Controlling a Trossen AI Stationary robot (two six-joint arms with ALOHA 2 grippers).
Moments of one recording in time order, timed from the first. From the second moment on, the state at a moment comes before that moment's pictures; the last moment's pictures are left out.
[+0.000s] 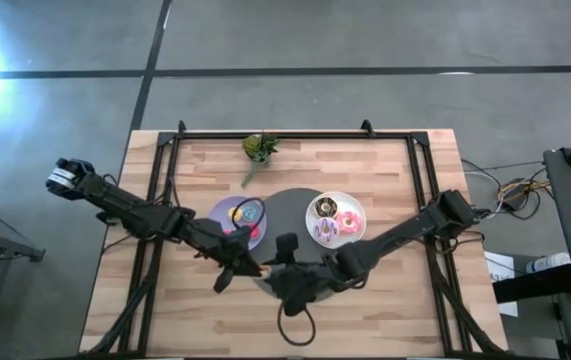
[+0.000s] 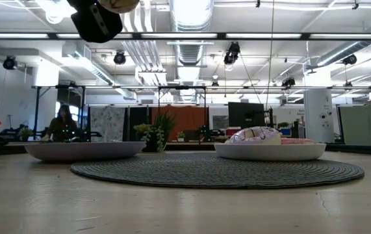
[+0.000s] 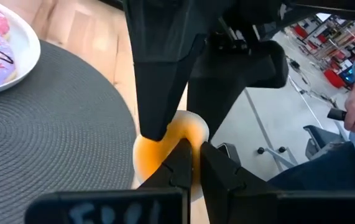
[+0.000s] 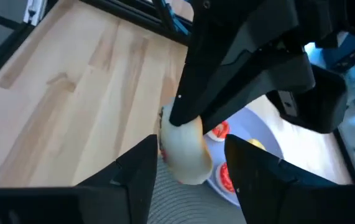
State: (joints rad) left arm -0.35 1.21 0.78 0.08 0.11 -0.56; right arm 0.44 1.96 1.66 -0.36 0.49 -0.08
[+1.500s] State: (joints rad) left arm -0.57 0.70 0.78 -0.52 -0.63 -0.75; right arm 0.07 2.28 1.87 -0.26 -0.07 0.66
